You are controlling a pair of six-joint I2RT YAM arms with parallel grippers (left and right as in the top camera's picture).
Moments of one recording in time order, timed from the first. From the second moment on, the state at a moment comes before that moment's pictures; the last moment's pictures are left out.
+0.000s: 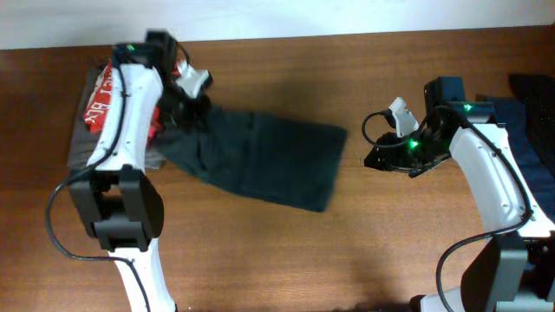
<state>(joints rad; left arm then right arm) -0.07 2.19 2.17 -1.47 0.30 0.18 -0.07 1.64 1.32 -1.15 -0.54 -0.09</state>
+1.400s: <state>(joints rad) -0.31 2.35 2.53 -1.61 0.15 0.07 -0.07 1.64 1.32 -1.19 -0.54 -0.09</state>
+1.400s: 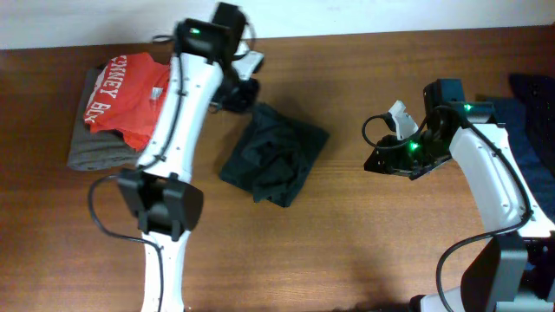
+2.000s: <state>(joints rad) -0.36 2.37 2.08 -1.11 0.67 0.06 -0.07 1.64 1.32 -1.17 -0.54 -0.09</state>
